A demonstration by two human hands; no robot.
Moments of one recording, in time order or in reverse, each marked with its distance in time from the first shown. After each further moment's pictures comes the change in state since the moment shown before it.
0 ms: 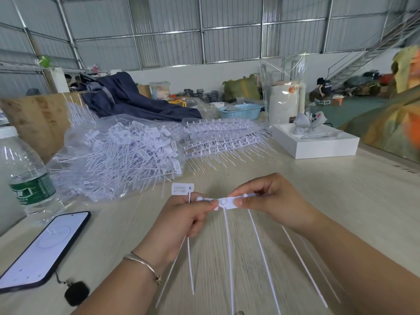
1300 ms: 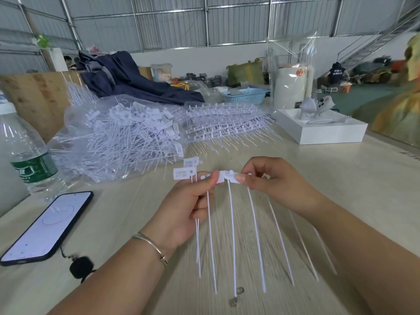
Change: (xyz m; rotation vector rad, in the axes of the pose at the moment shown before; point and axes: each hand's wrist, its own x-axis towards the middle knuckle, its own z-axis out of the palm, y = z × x) left_hand -0.005 0.002 0.011 -0.312 -0.026 -0.138; right_hand 0.001 0.004 0.001 -0.171 0.018 -0.087
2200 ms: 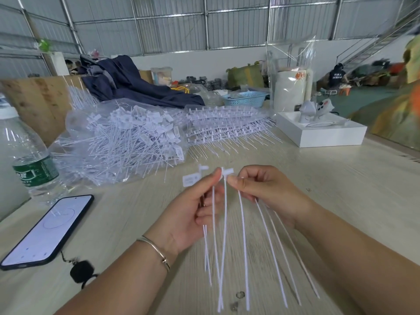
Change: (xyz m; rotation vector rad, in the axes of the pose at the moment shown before) left_hand -0.002 0.002 0.006 -0.165 -0.211 -0.140; right_hand -0.003 -0.008 0.018 0.338 -0.013 0.144
